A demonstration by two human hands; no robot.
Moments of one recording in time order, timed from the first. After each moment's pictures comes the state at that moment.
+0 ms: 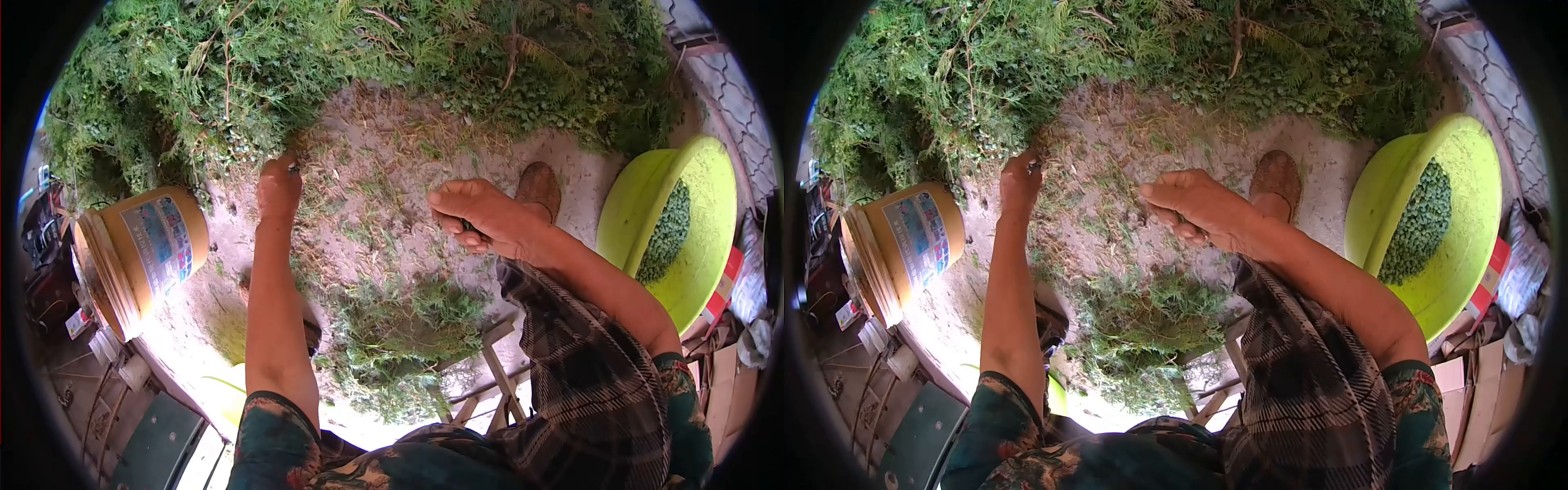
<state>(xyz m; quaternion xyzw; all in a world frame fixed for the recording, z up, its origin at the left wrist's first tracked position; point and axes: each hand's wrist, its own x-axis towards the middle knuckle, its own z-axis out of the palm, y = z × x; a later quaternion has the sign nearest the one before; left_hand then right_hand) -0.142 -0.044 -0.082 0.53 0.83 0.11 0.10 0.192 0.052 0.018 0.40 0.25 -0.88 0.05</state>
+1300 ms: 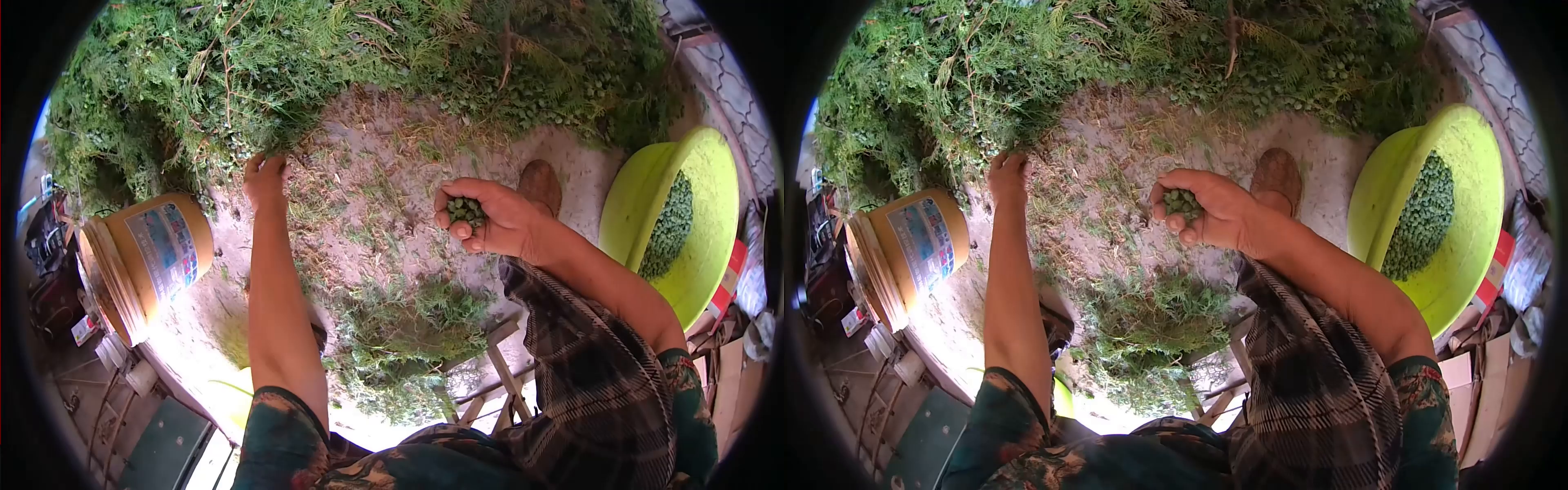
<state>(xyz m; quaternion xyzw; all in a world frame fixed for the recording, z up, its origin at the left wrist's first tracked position) -0.162 -0.026 -0.096 0.11 0.77 0.53 0.34 0.203 0.054 0.002 0.37 0.02 -0.93 0.00</state>
